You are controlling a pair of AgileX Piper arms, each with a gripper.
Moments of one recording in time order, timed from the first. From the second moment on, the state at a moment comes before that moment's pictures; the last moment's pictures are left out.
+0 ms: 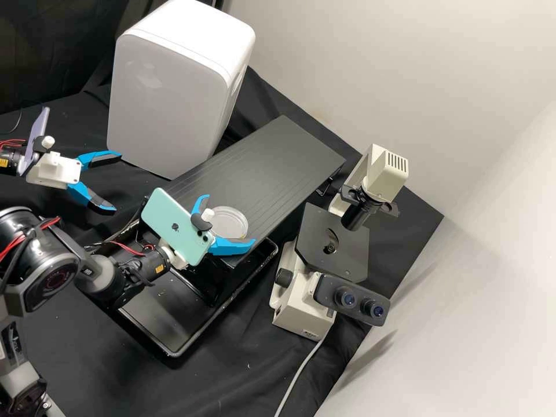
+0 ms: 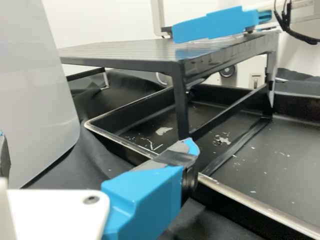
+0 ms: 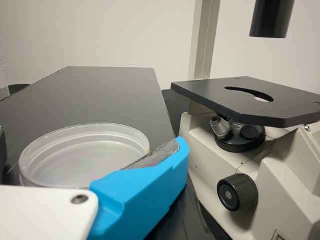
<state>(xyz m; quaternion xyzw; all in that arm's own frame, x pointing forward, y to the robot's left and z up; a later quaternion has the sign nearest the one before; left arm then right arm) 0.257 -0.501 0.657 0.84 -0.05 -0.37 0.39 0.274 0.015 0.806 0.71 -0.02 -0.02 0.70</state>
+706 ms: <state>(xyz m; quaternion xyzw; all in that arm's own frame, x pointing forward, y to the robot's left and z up) 0.242 -0.505 0.672 0.86 -0.05 -0.32 0.39 0.201 0.023 0.806 0.72 -0.04 0.03 0.69</state>
